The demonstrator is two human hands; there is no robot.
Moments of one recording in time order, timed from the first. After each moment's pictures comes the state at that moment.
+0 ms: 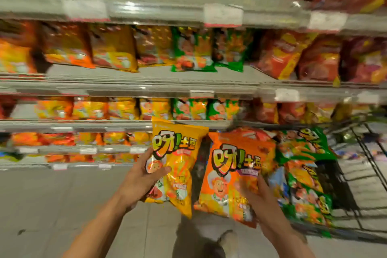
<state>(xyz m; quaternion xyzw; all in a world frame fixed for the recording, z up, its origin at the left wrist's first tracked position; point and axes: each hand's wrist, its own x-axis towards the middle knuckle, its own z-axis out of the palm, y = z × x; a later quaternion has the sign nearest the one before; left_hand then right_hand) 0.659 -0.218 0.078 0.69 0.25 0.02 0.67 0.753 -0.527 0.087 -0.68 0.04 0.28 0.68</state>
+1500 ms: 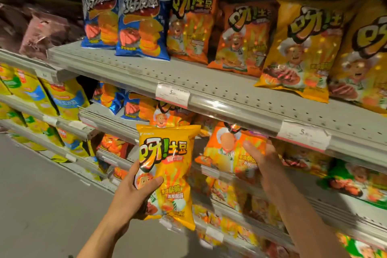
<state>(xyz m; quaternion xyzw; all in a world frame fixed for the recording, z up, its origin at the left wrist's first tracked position) 0.574 0.150 0.150 0.60 0.37 0.29 0.65 0.875 -0.006 0.197 -0.68 -0.16 0.26 0.67</state>
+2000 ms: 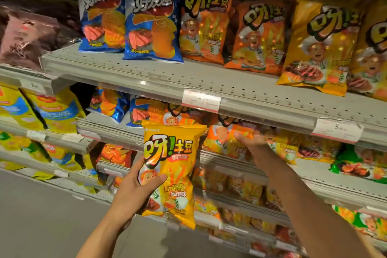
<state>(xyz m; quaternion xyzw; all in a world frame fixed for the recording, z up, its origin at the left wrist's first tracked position) 0.538 0.247 0.150 0.67 0.27 0.25 0.64 0.860 0.084 0.180 -0.75 -0.12 0.25 0.60</state>
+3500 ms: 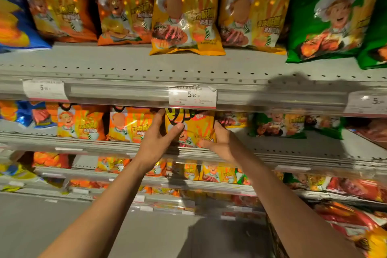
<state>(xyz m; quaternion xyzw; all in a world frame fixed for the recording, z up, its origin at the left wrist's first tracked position) 0.811 0.073 0.170 0.77 0.18 0.19 0.58 0.941 -0.106 0.172 -0.82 -0.29 0.29 0.41</state>
